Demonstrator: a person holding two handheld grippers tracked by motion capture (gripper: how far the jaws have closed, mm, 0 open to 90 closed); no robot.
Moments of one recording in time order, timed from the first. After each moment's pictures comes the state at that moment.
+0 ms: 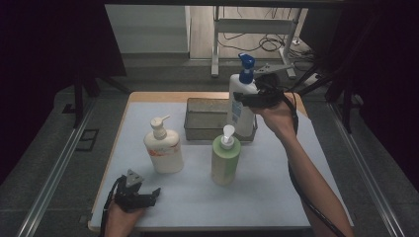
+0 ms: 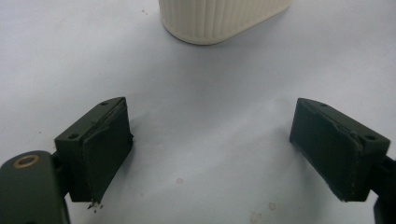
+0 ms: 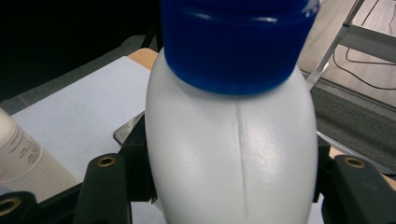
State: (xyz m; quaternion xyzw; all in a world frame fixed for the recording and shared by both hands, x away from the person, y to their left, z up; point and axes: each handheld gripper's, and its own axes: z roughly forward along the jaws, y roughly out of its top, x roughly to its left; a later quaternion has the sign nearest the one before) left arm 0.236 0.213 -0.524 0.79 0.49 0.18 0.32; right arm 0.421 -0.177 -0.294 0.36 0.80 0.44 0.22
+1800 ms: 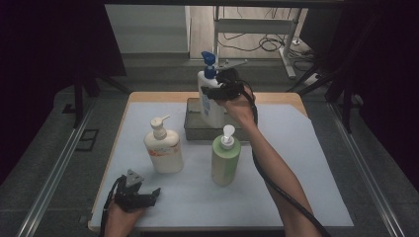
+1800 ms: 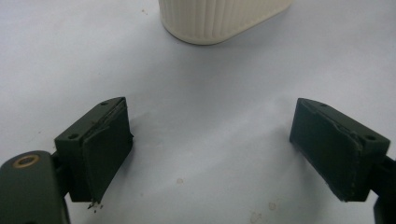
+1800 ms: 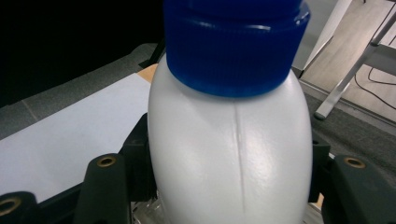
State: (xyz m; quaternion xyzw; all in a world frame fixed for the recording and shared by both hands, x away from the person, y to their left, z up) left arm 0.236 0.213 -0.524 0.79 0.49 0.18 0.32; right arm 0.474 -0.089 -0.327 0.33 0.80 0.45 0.21
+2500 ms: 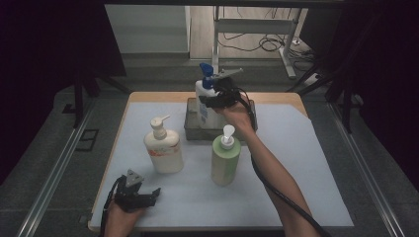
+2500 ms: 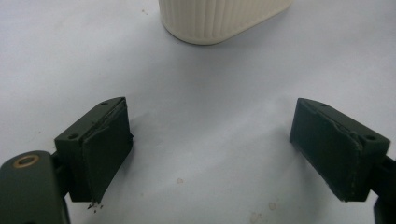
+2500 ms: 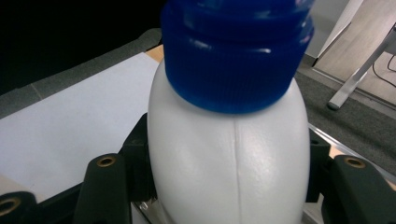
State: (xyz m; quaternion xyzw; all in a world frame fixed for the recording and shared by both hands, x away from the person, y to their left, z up) left arm 0.236 0.213 -0.524 0.79 0.49 0.18 0.32; right arm 0.474 -0.084 -0.354 0.32 0.82 0.44 0.19
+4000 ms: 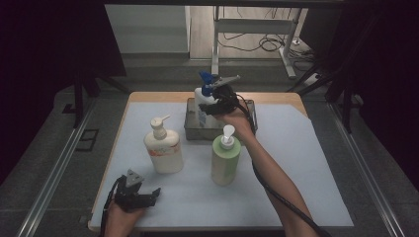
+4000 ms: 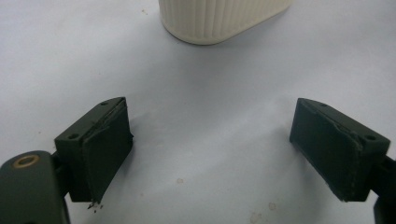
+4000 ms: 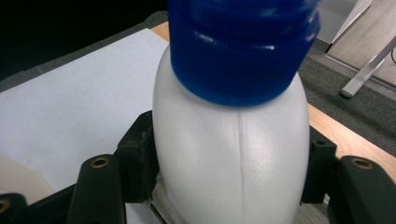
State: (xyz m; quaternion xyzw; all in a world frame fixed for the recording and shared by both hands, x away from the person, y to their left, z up) left arm 0.236 0.213 -0.524 0.79 0.49 0.18 0.32; right arm 0.477 -0.084 -0.381 0.32 0.83 0.42 0.17
